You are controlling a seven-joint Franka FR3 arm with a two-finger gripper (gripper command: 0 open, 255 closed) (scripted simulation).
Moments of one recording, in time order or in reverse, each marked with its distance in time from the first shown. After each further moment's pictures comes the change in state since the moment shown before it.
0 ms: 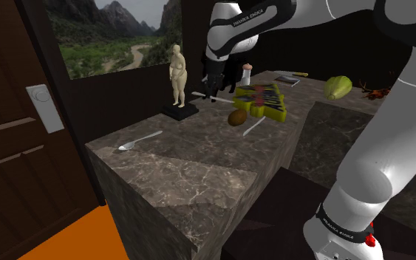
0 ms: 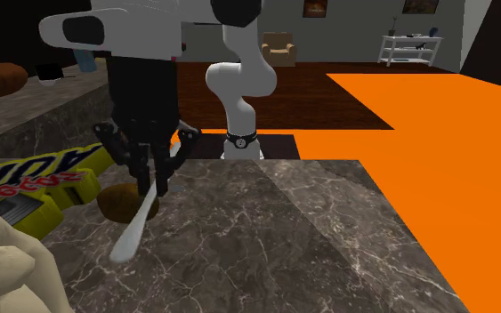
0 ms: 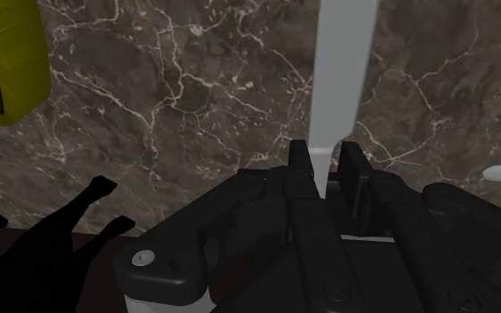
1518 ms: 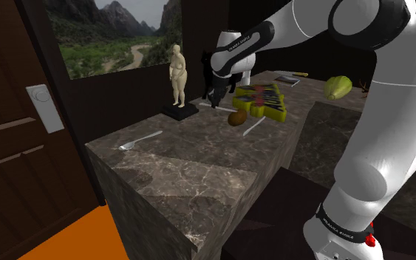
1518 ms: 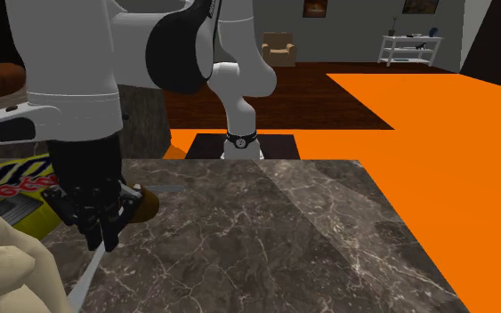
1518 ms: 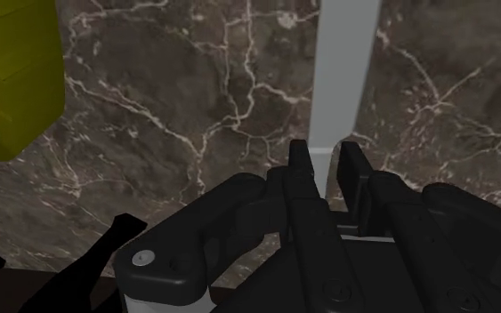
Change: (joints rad) arm -0.065 0.203 -0.062 0.034 0.014 0.171 -0.135
